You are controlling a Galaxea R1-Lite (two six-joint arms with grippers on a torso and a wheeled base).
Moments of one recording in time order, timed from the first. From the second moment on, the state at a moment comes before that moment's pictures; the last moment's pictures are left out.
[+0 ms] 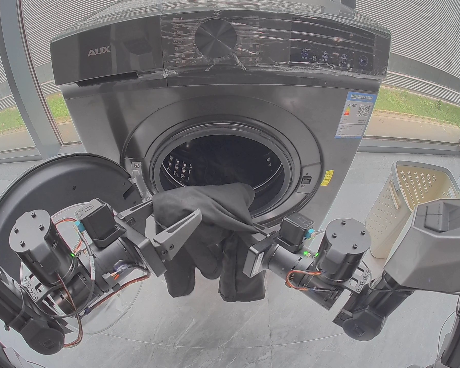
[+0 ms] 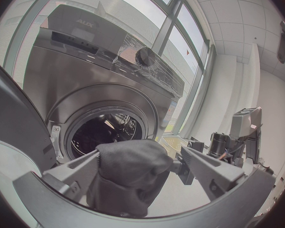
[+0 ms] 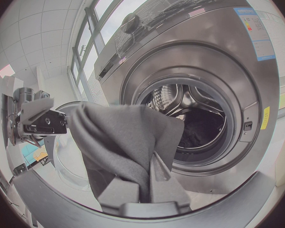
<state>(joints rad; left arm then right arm) -0.59 1.70 -0.27 -1.55 -0.09 -0.19 0.81 2.16 -0.67 -1.55 -0.07 0.17</state>
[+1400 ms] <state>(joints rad) -0.62 1.93 -0.26 -1.55 -0.19 -0.19 0.83 2.00 -0.61 -1.55 0.00 0.18</state>
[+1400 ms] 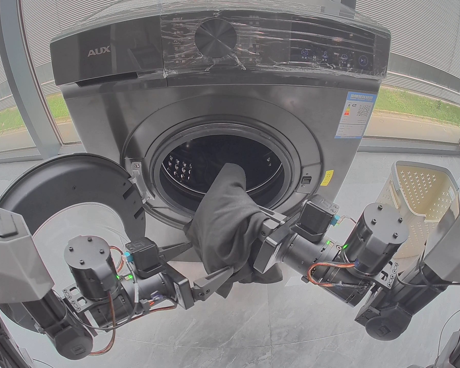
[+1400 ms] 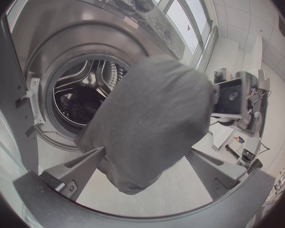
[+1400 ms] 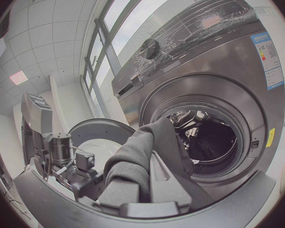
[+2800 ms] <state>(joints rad) -0.61 1.85 -0.33 -1.55 -0.03 -0.17 0.84 1.89 -0.03 -1.55 -0.03 0.18</state>
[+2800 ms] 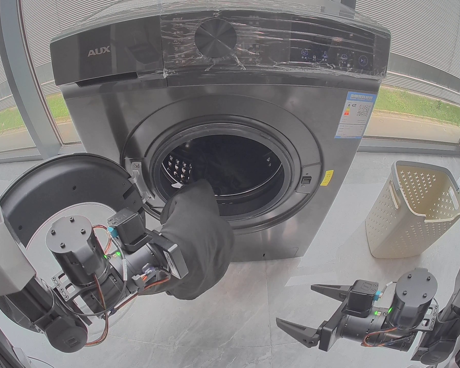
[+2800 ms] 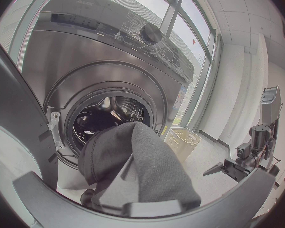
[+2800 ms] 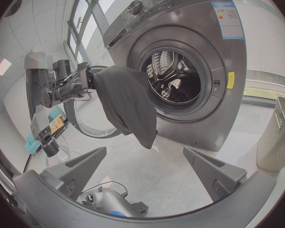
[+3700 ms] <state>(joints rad) -0.67 1.84 -0.29 -1.55 0.02 -0.17 0.79 1.89 -0.07 -1.55 -0.03 0.18</state>
